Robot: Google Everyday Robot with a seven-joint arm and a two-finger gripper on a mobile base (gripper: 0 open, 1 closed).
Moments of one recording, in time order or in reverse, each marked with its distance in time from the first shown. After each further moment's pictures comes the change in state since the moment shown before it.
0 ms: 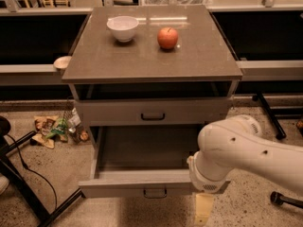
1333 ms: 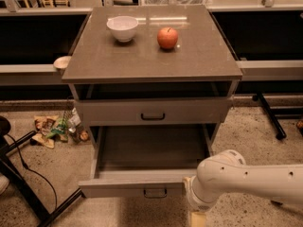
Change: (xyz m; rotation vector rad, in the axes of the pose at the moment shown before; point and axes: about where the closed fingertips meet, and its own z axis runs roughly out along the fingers) arm 0.019 0.003 0.133 -0.024 -0.075 -0.020
